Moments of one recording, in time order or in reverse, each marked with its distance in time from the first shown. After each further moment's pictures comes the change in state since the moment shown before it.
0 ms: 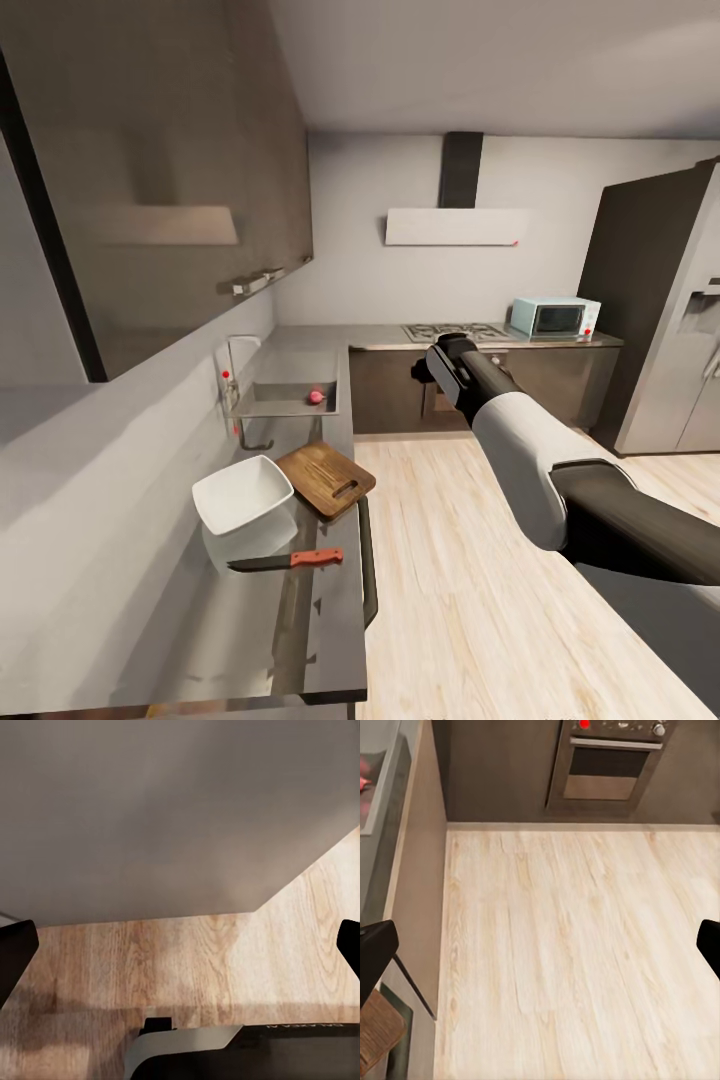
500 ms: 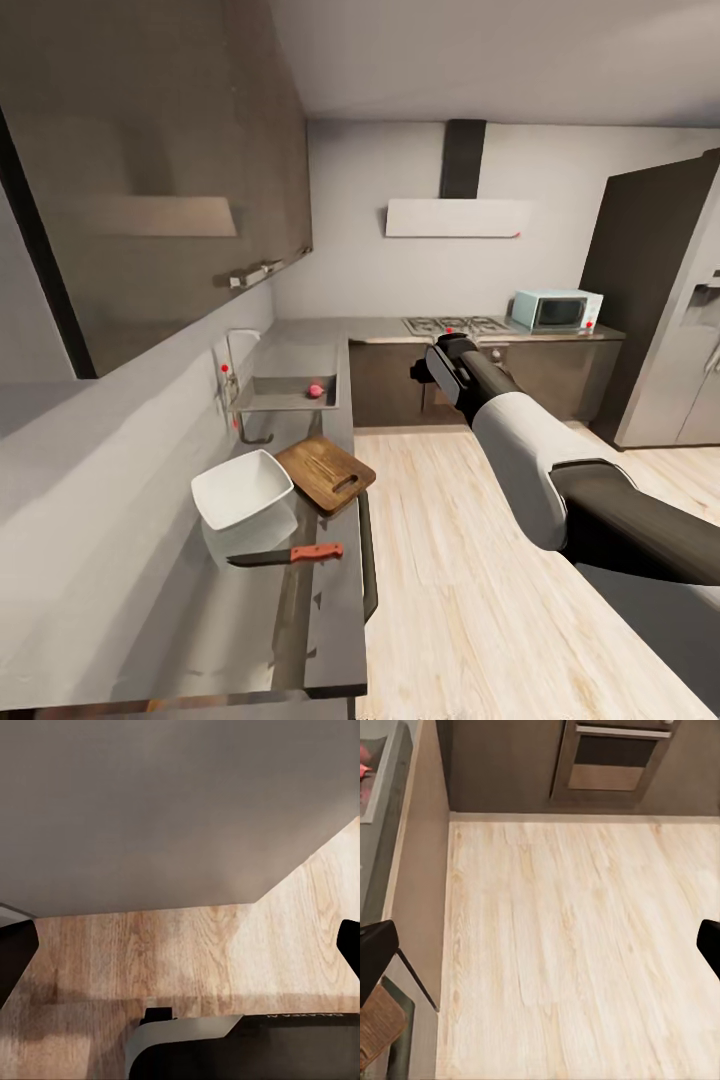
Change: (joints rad) left arm 0.000 0.001 0.000 0.000 0.000 0.000 -0.001; right arm -0.001 0.000 0.001 0.002 -0.003 0.000 0.008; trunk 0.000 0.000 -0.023
